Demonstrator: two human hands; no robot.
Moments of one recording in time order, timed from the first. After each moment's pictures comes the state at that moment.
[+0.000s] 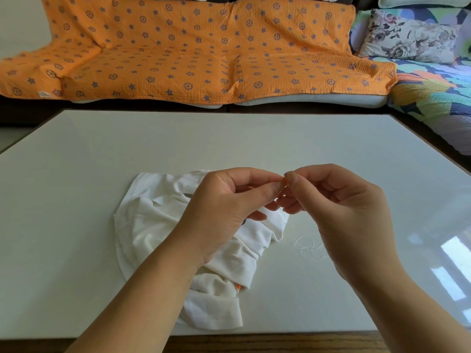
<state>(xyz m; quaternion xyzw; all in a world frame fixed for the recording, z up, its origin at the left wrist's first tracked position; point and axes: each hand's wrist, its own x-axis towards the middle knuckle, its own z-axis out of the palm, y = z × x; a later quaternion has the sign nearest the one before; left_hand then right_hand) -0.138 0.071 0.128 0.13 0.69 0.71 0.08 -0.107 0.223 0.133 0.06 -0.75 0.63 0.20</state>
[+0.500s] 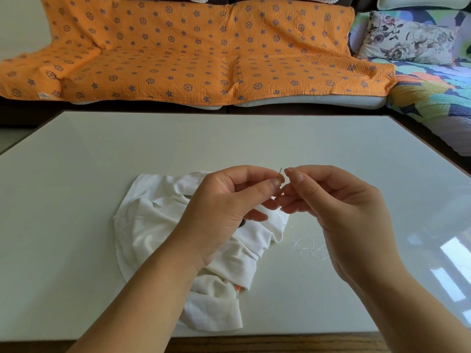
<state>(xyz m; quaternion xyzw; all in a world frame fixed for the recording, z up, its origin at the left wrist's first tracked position) -0.138 0.072 0.128 0.11 0.67 0.73 0.08 -0.112 0.225 0.131 0.06 -0.69 0.71 0.15</state>
